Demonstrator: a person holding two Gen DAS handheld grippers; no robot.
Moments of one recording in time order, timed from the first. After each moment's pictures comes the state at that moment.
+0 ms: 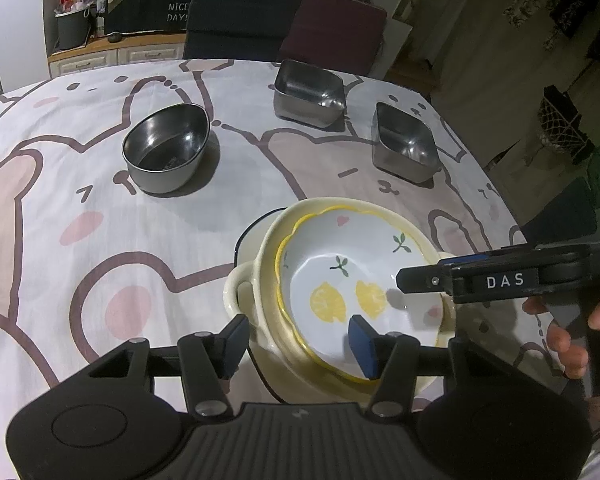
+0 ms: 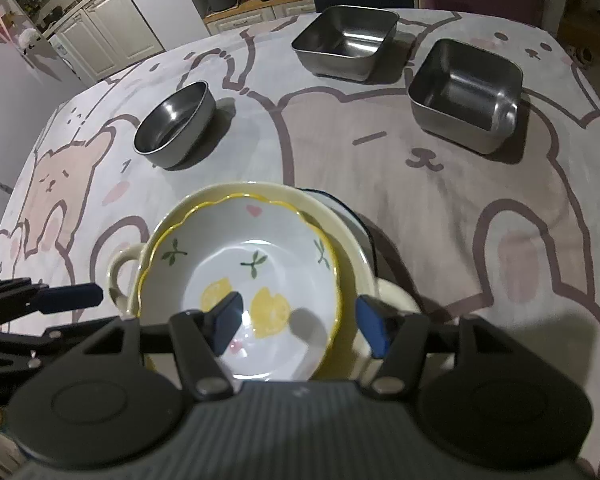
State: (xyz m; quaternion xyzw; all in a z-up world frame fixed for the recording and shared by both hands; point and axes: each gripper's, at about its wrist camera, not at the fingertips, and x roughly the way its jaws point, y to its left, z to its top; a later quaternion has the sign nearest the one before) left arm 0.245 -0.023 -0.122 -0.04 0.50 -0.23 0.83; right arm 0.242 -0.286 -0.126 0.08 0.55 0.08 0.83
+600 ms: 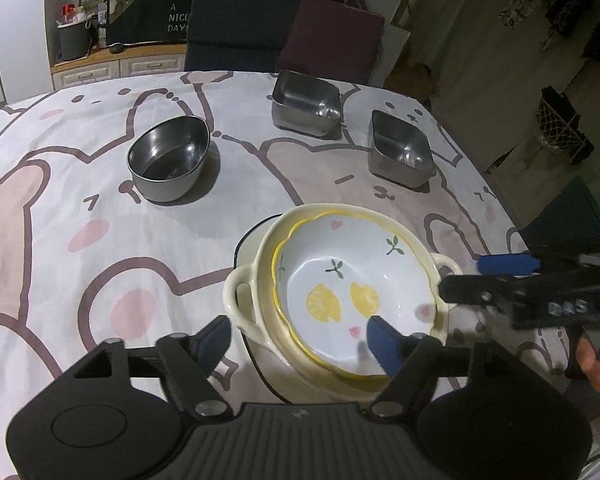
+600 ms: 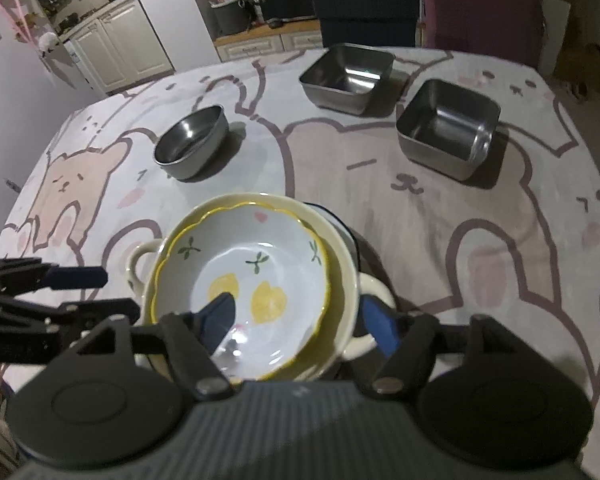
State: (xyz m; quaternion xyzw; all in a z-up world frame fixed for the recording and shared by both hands) left arm 0.234 -0.022 -0.110 -0.03 0.49 -0.23 0.84; right arm 0.201 -0.292 -0.094 0.05 0.50 0.09 0.86
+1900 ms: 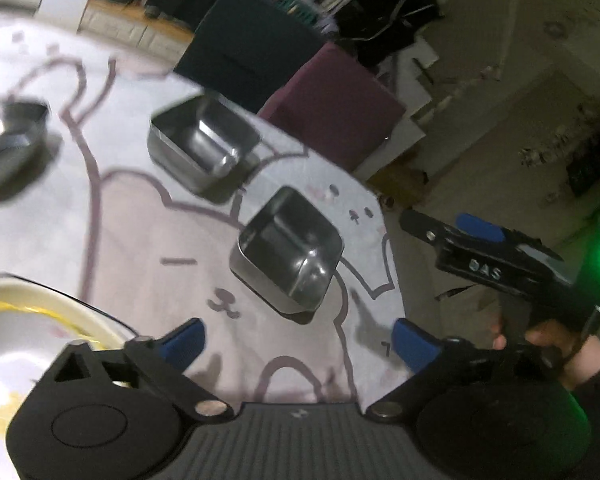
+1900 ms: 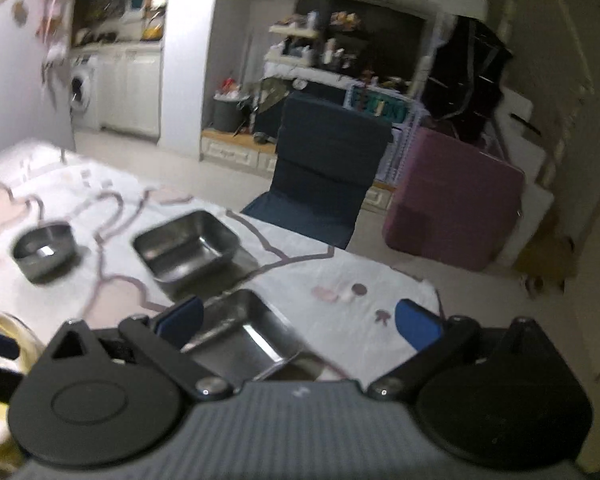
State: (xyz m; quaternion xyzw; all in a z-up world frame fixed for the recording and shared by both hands) left arm 0.326 -0.196 -0.133 -0.29 0.45 -0.19 0.82; right arm 0.340 -0.471 -0.043 -0.15 0.31 0.10 0.93
